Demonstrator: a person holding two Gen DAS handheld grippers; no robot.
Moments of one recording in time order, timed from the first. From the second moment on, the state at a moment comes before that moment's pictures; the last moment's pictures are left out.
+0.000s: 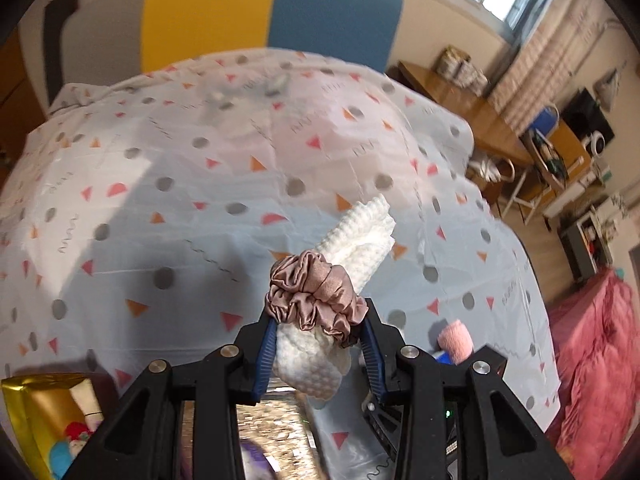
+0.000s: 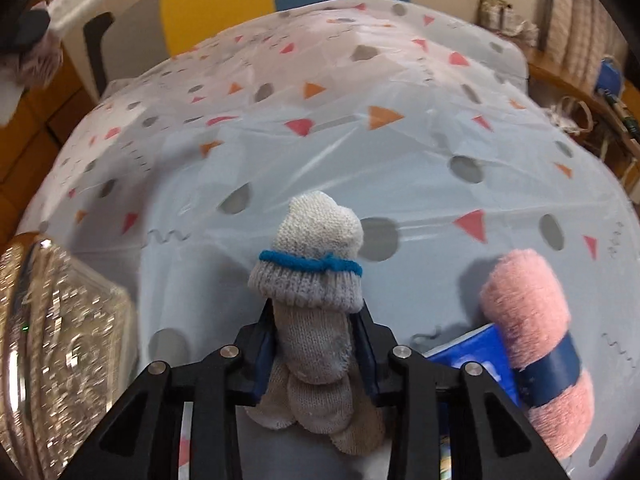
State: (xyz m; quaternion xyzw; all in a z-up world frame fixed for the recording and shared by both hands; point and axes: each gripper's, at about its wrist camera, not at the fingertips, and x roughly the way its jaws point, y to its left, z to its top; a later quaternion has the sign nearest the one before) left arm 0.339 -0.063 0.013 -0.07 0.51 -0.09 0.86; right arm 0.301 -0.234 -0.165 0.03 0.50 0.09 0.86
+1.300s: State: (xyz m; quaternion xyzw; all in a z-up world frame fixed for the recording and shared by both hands) left arm 0.109 0.291 -0.079 -0.24 0.46 0.13 0.85; right arm 0.252 -0.198 -0.174 -0.03 0.48 0.07 0.87
